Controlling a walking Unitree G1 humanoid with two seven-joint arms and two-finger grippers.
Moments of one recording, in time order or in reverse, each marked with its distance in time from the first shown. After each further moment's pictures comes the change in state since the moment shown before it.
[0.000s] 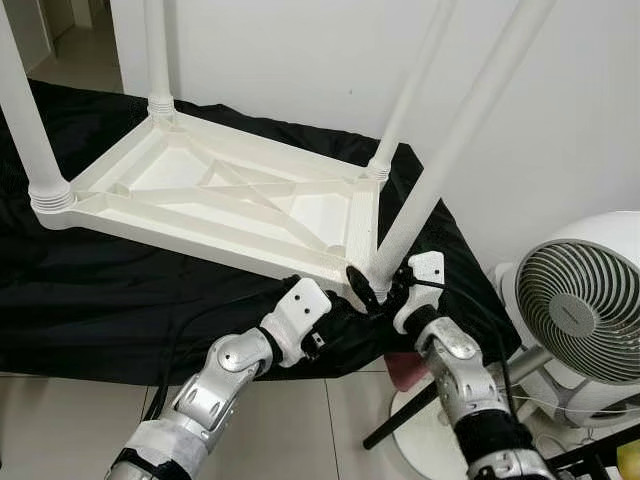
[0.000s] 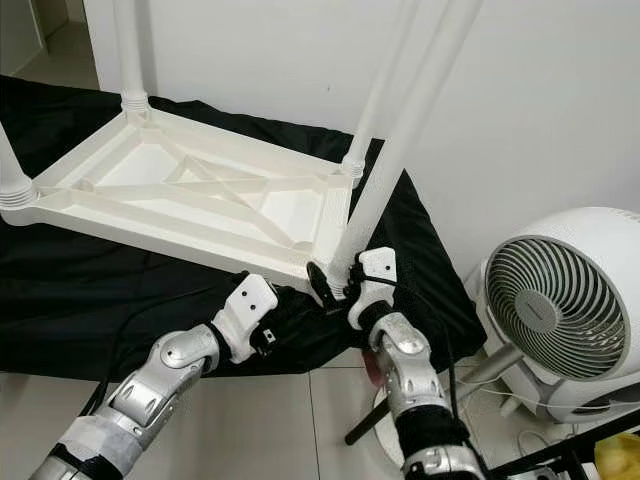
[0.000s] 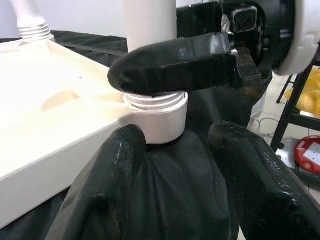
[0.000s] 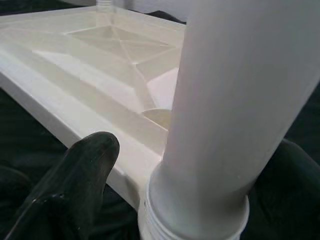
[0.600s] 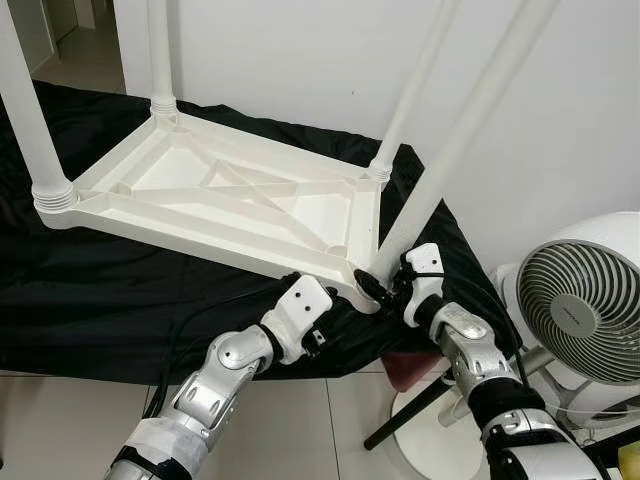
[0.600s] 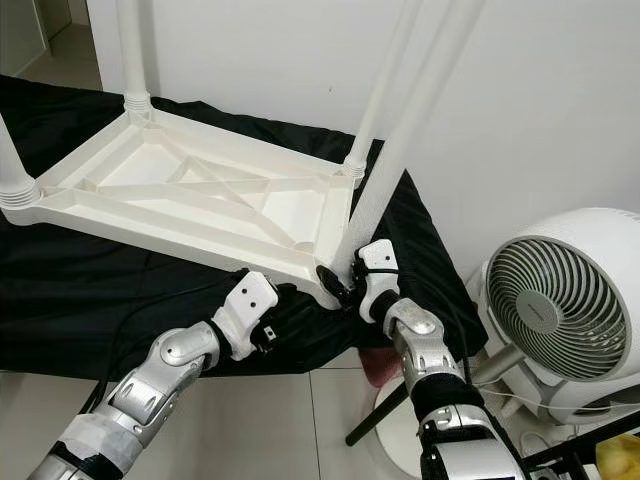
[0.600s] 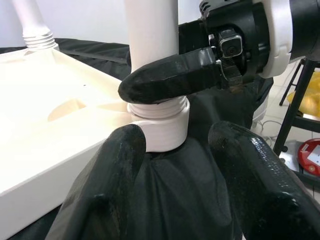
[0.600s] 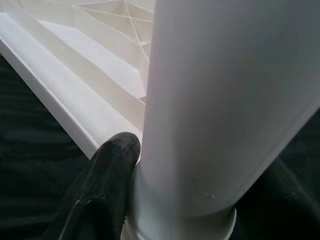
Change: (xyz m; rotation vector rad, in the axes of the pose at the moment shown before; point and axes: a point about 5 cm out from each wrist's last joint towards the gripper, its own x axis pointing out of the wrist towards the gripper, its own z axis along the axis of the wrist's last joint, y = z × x) left arm 0.001 0.001 0.005 0.015 -0.016 0.003; right arm 0.011 -0.014 -0.005 -0.068 0.087 0.118
